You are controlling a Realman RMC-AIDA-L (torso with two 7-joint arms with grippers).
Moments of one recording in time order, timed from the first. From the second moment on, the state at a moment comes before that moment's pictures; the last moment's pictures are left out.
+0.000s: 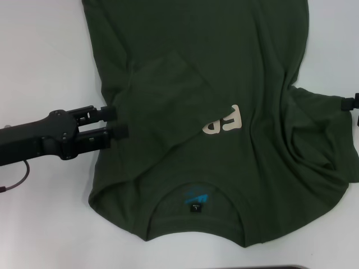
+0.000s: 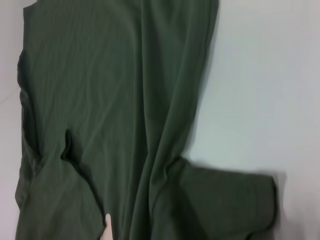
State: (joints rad) left arm -0.31 -2.11 -2.39 -0.78 -1.30 1.78 -1.65; right arm 0.48 1.83 -0.47 -0.57 -2.40 -1.51 2.39
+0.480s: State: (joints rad) left arm -0.31 -2.11 -2.39 -0.77 -1.30 1.78 -1.65; right arm 0.50 1.84 -0.47 -0.53 -2.40 -1.49 2.39
